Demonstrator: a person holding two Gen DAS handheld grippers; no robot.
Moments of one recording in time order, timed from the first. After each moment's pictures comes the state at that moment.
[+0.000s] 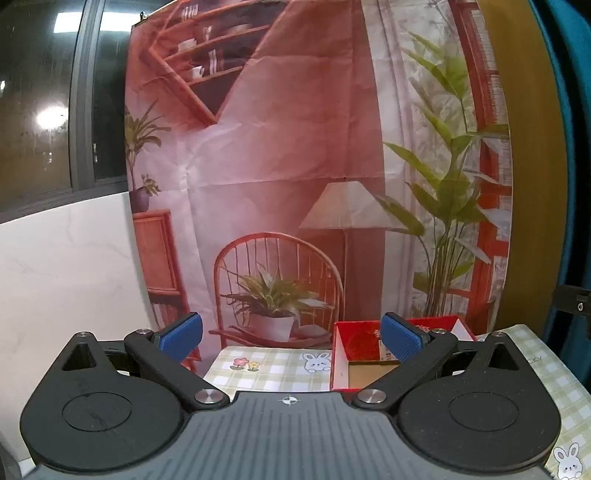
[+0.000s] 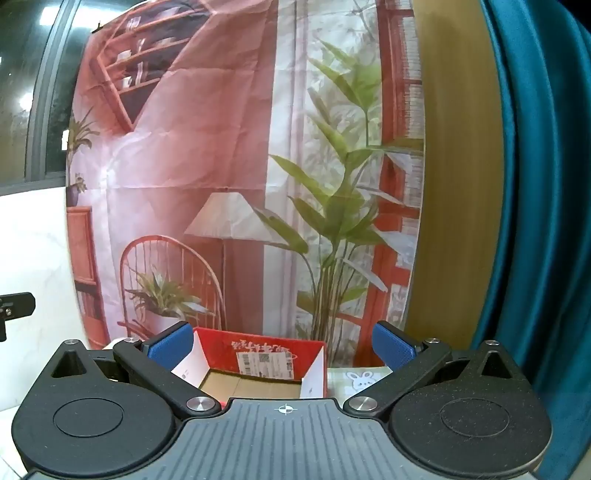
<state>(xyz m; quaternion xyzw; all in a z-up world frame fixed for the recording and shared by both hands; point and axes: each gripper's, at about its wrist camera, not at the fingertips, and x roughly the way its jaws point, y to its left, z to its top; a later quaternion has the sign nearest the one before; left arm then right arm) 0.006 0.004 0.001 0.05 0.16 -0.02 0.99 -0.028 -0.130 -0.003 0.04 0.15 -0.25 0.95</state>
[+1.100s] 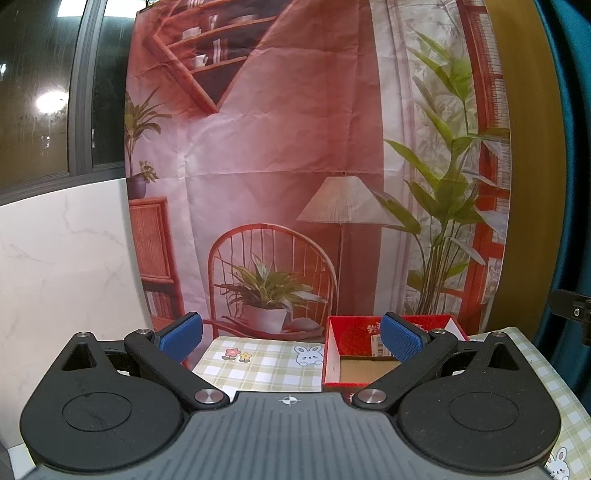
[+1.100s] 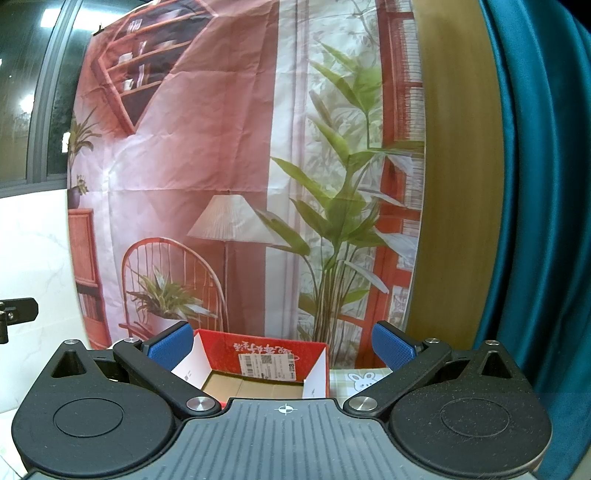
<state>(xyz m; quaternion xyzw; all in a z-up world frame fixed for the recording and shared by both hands) 0.000 0.002 0.000 0.05 0.15 -0.01 0.99 -0.030 -0.127 0.000 0.04 0.15 -0.25 0.96</state>
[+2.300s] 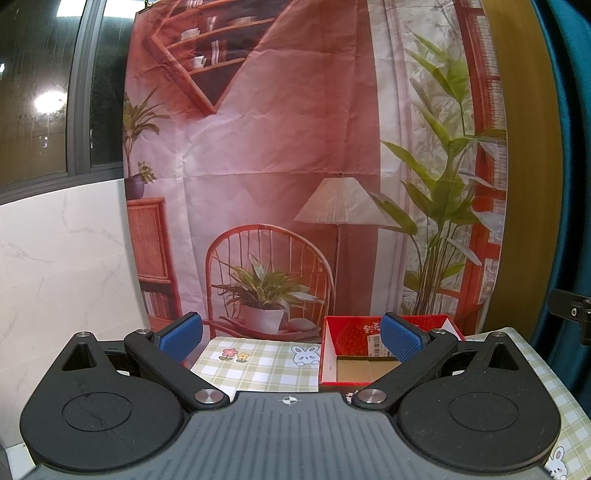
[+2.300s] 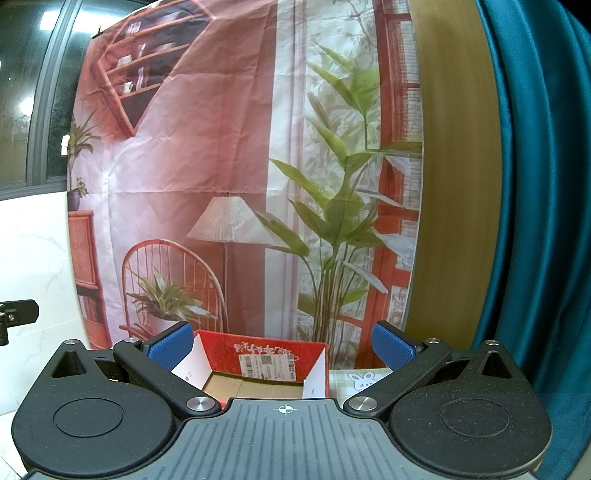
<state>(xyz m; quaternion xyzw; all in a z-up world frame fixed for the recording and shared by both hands) -0.005 0.000 0.000 0.05 0.15 -0.01 0.99 -0.033 -0.128 -0.001 0.05 0.15 -0.25 0.96</state>
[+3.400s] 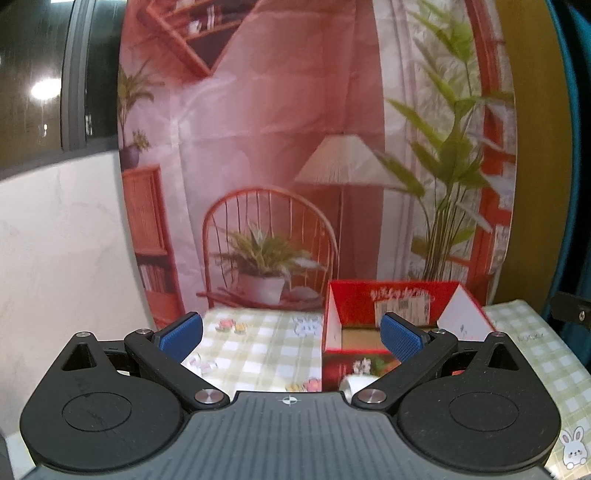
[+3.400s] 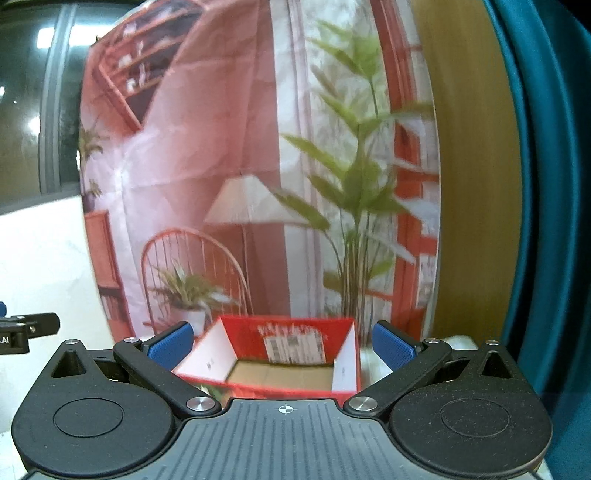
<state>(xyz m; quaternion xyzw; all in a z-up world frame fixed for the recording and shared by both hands) 0.030 0.003 -0.061 0.04 0.20 -0.01 0.98 -0.025 -0.154 -0.053 0.10 0.15 -0.21 0.96</state>
